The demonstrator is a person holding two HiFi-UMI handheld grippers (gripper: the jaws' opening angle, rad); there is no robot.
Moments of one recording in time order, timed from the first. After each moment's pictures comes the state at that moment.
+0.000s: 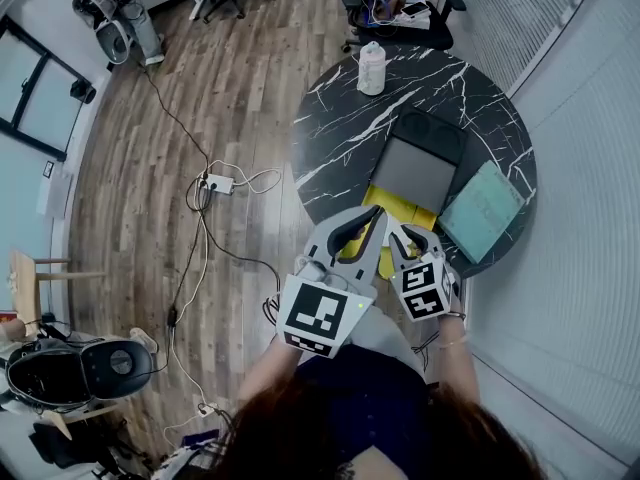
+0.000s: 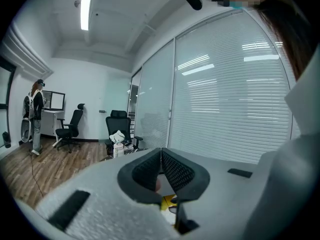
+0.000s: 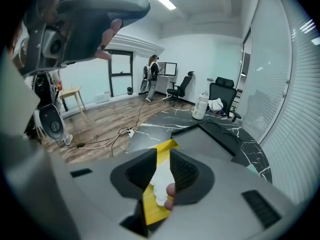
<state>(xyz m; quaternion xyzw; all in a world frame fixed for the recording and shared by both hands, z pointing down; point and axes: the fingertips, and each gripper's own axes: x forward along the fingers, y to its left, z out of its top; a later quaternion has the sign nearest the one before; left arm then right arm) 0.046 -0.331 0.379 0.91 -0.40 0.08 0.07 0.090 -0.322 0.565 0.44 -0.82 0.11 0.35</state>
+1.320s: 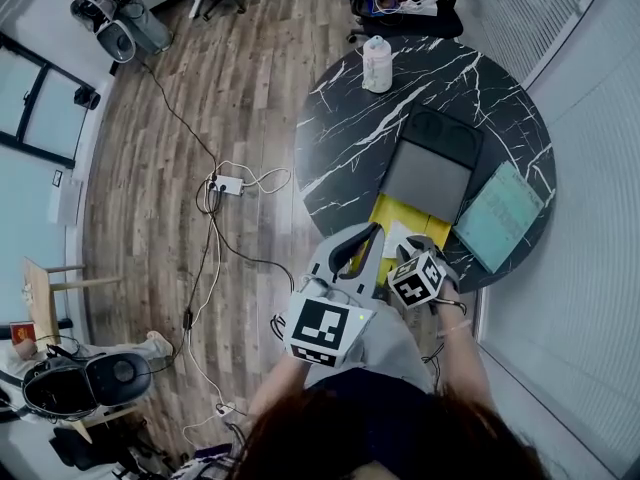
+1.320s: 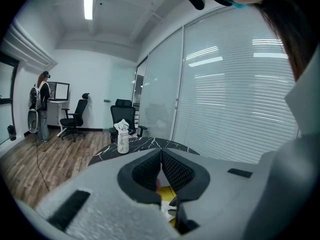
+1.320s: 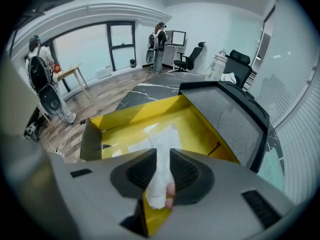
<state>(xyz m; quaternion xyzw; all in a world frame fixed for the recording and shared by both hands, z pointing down) 0.037 -0.354 0.435 0.89 -0.42 0.12 0.11 0.094 -0.331 0.700 0.37 -0.78 0.17 0.48</state>
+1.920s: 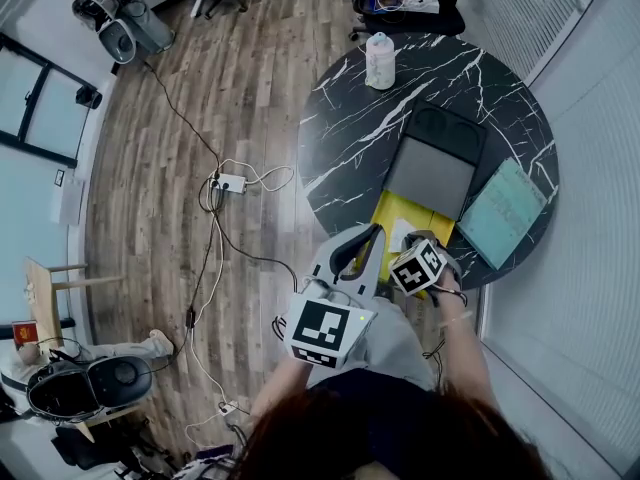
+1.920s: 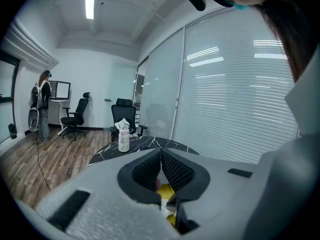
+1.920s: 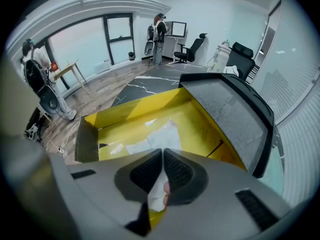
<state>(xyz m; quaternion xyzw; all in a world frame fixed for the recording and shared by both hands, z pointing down) 0.031 -0.346 0.437 0.89 -0.42 0.12 0.12 0.095 -0.337 0.714 0.36 -0.76 0.19 0.51</state>
